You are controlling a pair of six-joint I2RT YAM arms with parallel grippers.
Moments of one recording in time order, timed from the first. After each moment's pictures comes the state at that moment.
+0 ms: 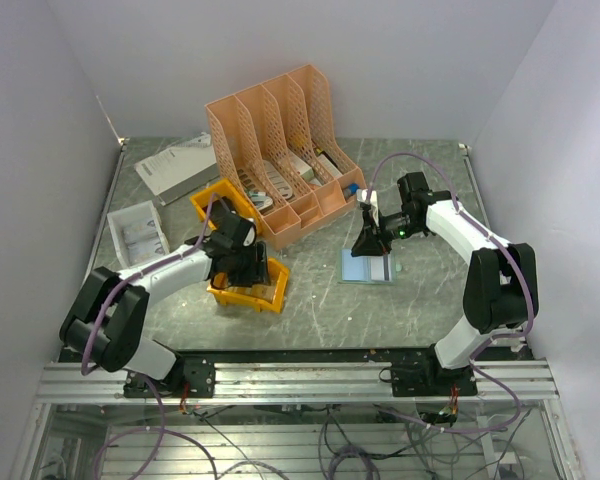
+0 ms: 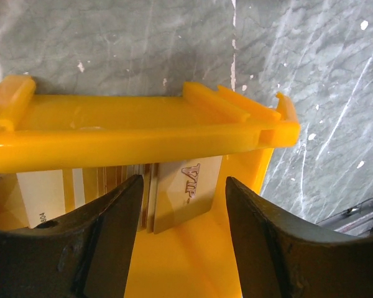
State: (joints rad) left arm -0.53 1.45 0.77 -0.37 0.16 -0.55; right arm 0.18 1.65 1.16 -0.83 -1.03 -1.04
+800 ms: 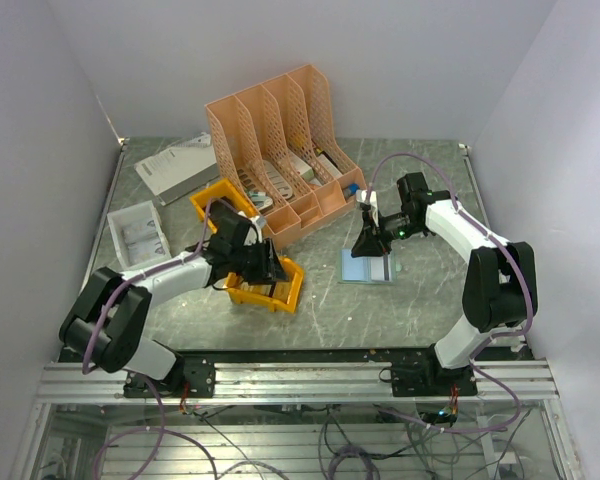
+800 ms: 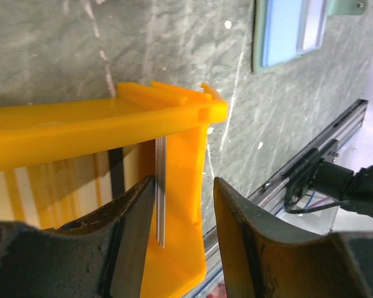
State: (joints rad) left arm -0.53 1.44 0.70 -0.11 0.42 -0.67; right arm 0.18 1.66 1.17 -0.84 -1.03 -1.04
